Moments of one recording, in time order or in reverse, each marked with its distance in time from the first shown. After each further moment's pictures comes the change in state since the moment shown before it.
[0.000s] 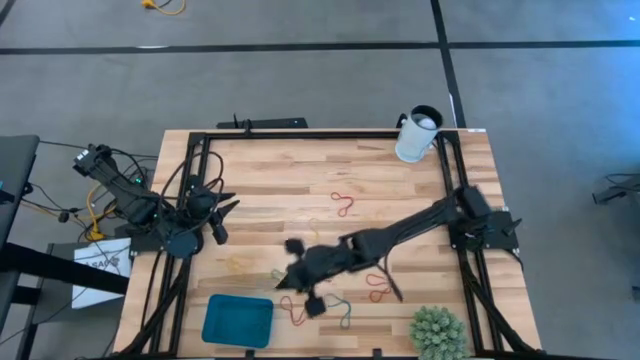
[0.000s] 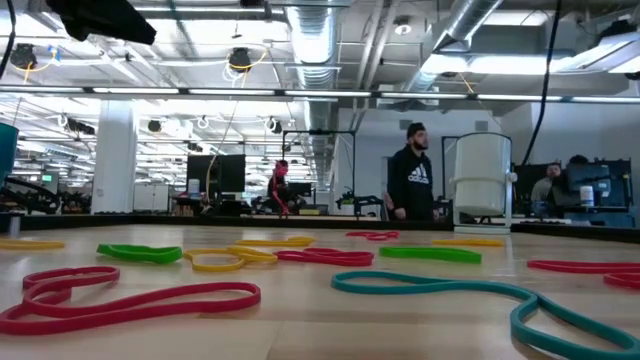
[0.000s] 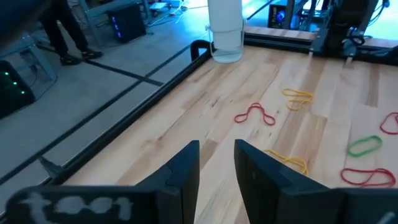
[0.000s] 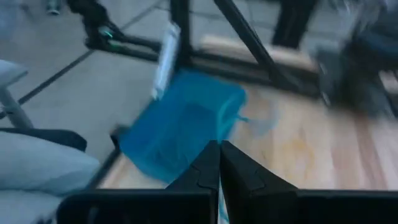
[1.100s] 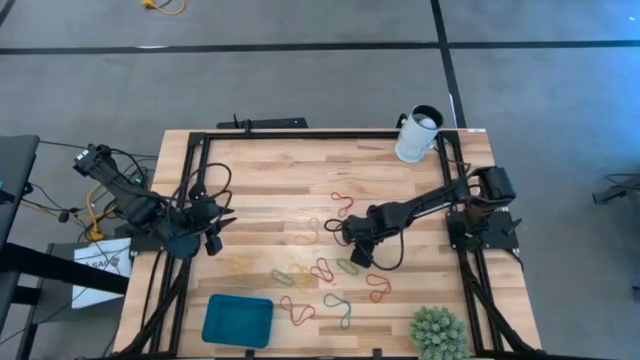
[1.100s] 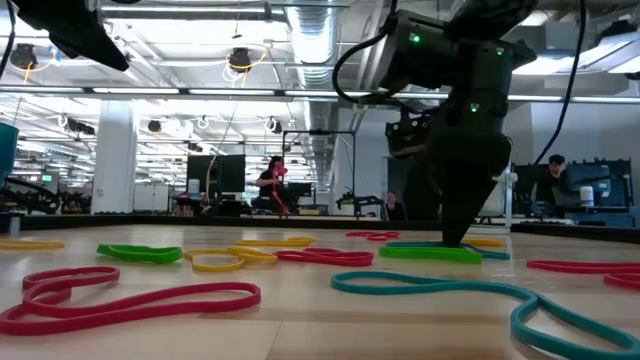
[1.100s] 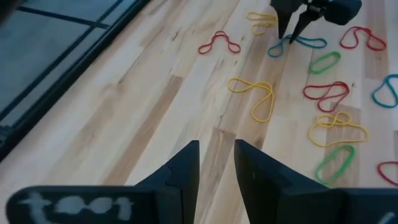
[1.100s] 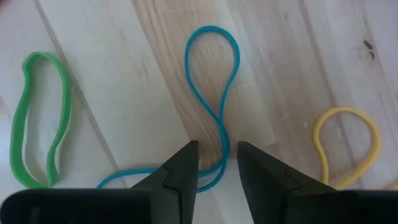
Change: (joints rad) left arm 0.000 -0.004 0.001 -0.117 0.310 -0.017; right arm -0.215 -0.220 -0.658 -0.527 0.083 0.558
